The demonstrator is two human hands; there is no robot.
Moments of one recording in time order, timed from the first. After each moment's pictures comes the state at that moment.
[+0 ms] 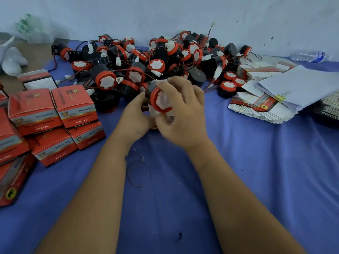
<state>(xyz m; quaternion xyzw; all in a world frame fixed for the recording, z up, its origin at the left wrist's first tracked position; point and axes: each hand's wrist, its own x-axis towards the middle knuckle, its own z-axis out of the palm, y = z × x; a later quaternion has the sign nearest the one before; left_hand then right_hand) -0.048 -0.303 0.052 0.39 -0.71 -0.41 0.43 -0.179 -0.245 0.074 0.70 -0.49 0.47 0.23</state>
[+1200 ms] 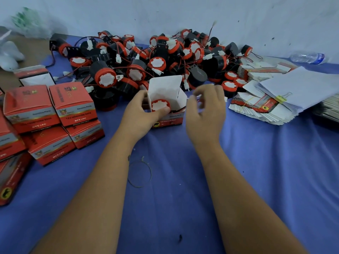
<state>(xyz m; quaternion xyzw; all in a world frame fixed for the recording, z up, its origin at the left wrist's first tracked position) -0.057 -0.304 0.047 0.41 -0.66 -0.43 0.46 -0.200 -0.243 0.066 0.53 -0.58 0.61 0.11</state>
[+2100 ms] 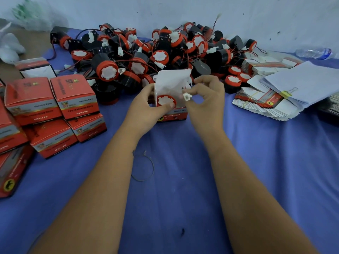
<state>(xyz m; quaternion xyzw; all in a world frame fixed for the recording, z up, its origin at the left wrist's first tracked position) -0.061 -0.300 0.050 0.40 -0.67 -0.44 0.44 -0.211 -0.257 0.062 0.58 -0.60 0.55 0.02</state>
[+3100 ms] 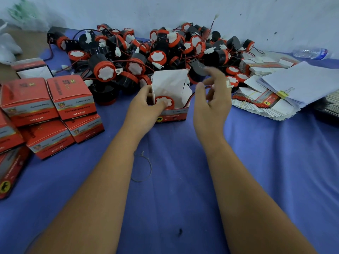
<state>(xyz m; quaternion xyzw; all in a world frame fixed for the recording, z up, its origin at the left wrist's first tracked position) -0.067 -0.299 0.049 0.42 -0.65 -0.43 0.45 -0.206 -0.247 0.069 0.49 -0.56 0.67 0.02</state>
